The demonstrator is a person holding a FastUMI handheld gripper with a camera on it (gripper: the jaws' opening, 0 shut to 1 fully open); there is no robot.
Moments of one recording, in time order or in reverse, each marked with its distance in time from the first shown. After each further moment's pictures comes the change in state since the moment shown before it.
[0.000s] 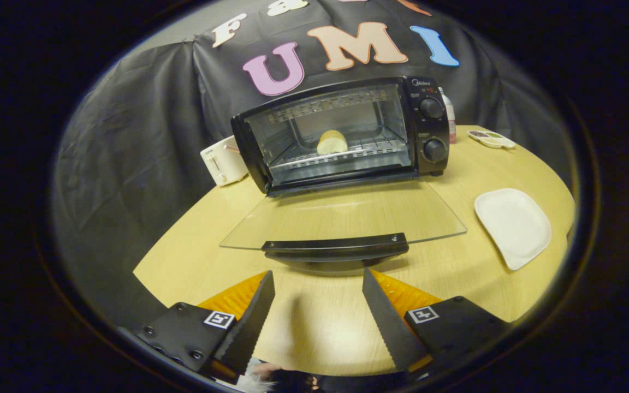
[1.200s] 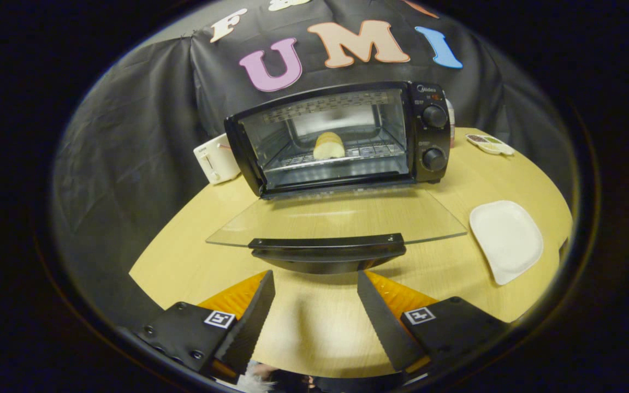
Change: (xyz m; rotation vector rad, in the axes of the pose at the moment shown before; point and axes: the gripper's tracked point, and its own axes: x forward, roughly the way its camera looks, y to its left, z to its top) arm -0.002 0.001 0.023 -0.011 0.006 -0.032
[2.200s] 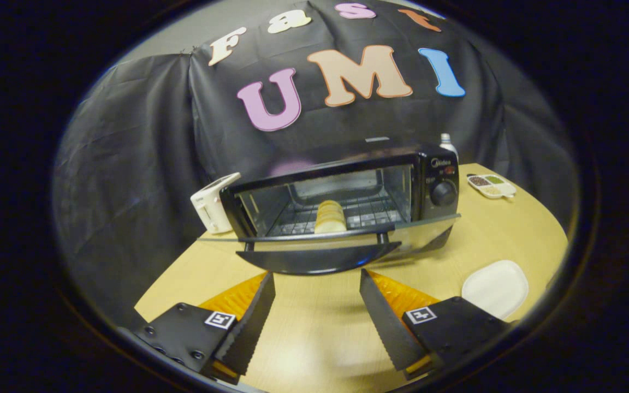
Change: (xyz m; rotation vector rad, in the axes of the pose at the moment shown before) arm 0.020 0.005 0.118 0.002 -0.189 -0.010
